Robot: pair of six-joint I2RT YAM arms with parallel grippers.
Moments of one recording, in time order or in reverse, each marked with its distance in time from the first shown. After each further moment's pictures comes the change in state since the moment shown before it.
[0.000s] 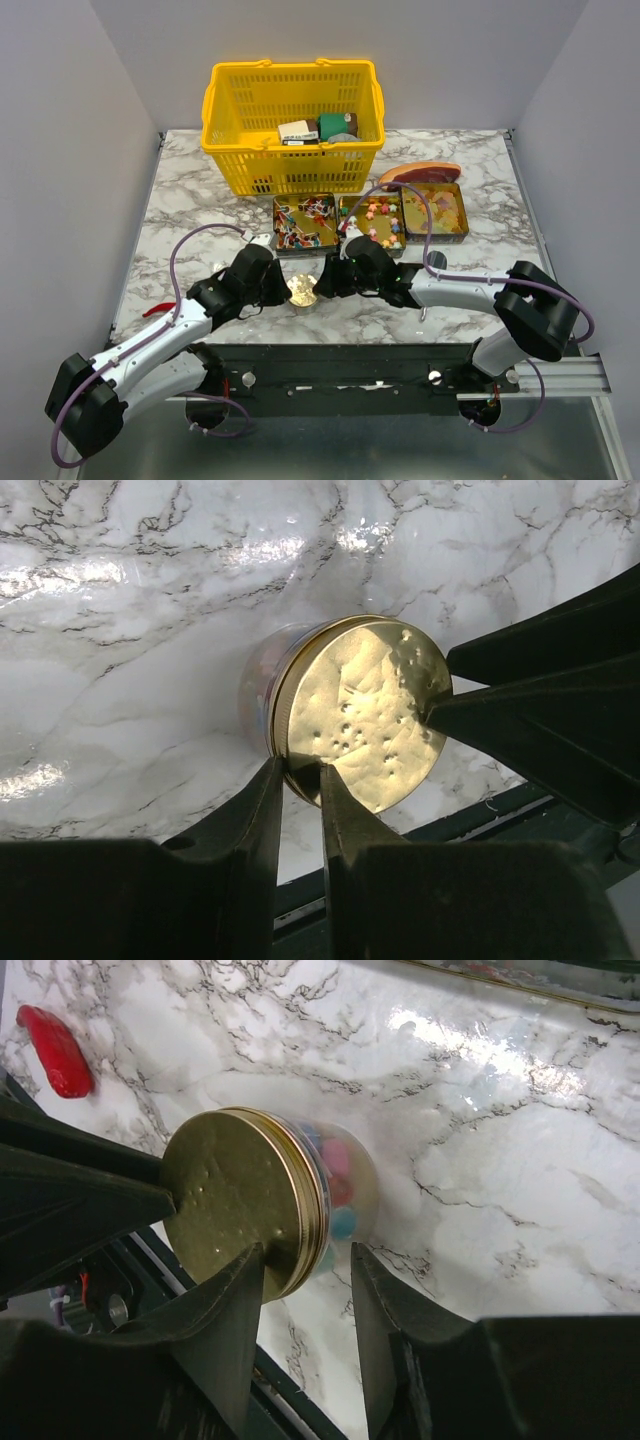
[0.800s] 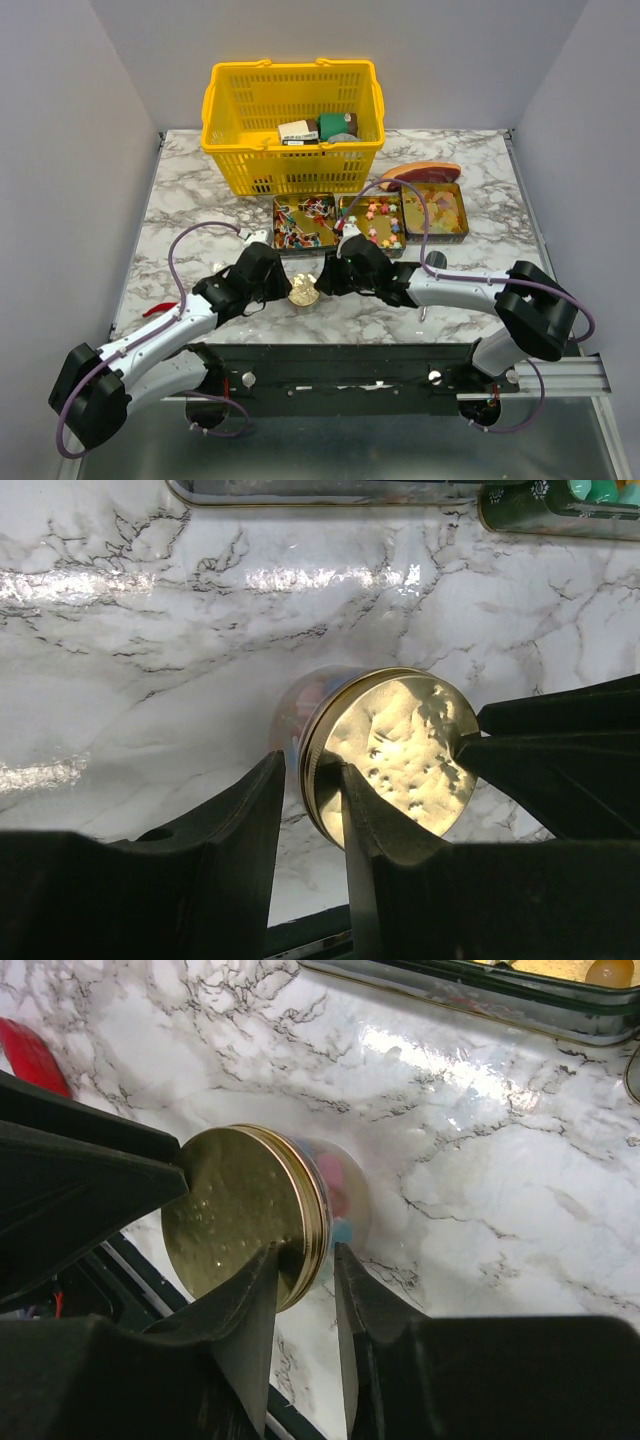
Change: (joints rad) left arm -0.007 0.056 0.005 0.031 -0.129 -0.068; right arm 0.014 0.005 0.040 -0.050 0.084 -0.039
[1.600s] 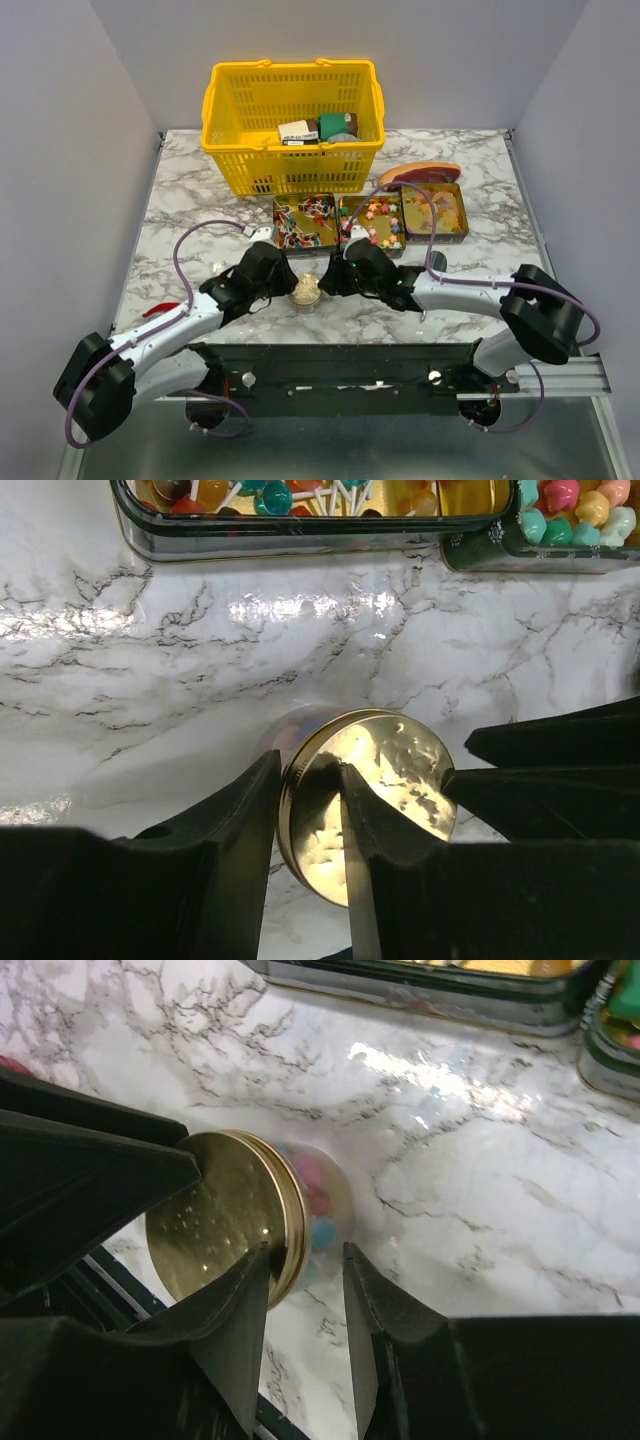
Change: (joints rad) left arm -0.002 0.066 -0.035 0.185 -0.003 0.013; right arm 0.004 -0.016 -0.041 0.039 0.063 0.045
